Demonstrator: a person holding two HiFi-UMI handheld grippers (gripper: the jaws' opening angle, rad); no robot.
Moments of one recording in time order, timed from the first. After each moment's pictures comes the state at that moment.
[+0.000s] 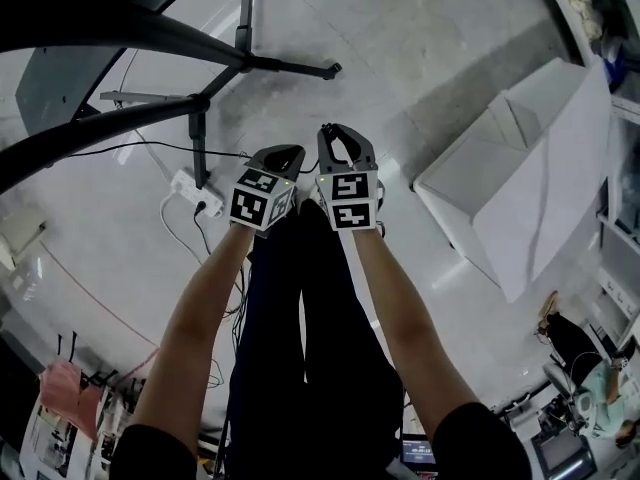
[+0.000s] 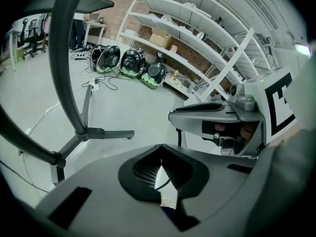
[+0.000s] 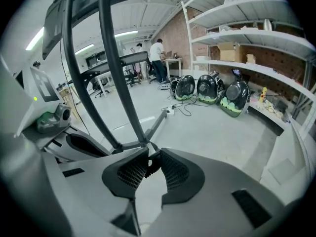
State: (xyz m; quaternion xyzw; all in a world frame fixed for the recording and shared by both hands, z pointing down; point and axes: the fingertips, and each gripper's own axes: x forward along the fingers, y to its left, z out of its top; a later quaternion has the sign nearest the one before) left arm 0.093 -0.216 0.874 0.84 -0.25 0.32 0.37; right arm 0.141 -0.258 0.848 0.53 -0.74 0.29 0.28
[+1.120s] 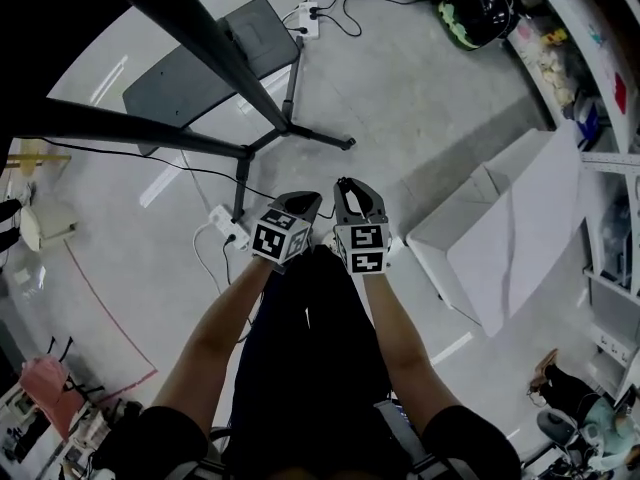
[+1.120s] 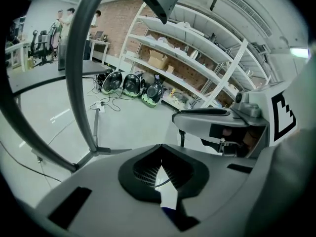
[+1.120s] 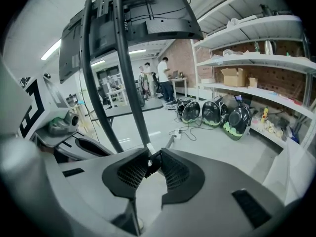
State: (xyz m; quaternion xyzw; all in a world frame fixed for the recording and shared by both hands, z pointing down) left arm 0.078 -0.209 0.667 0.85 -0.29 0.27 0.35; right arm 0.125 -0.240 0.634 0.53 -0.78 0.24 0.22
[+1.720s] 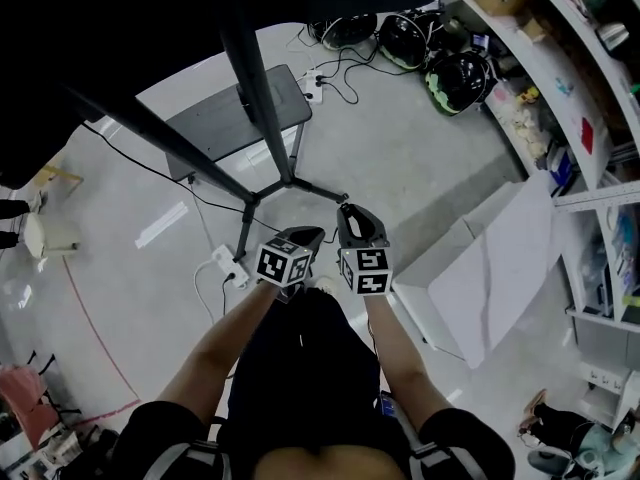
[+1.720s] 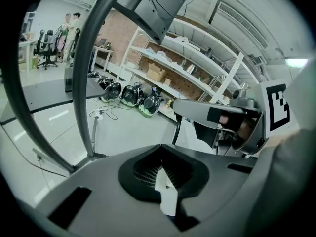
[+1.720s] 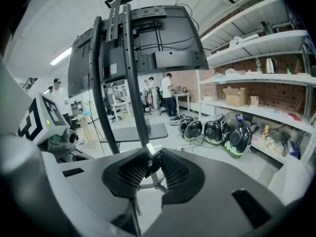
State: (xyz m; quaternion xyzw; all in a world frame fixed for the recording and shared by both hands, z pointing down) left arm 0.083 -0.205 0.550 0.86 -0.30 0.22 0.36; right arm 0.126 -0.256 0.496 0.53 -0.81 0.19 0.18
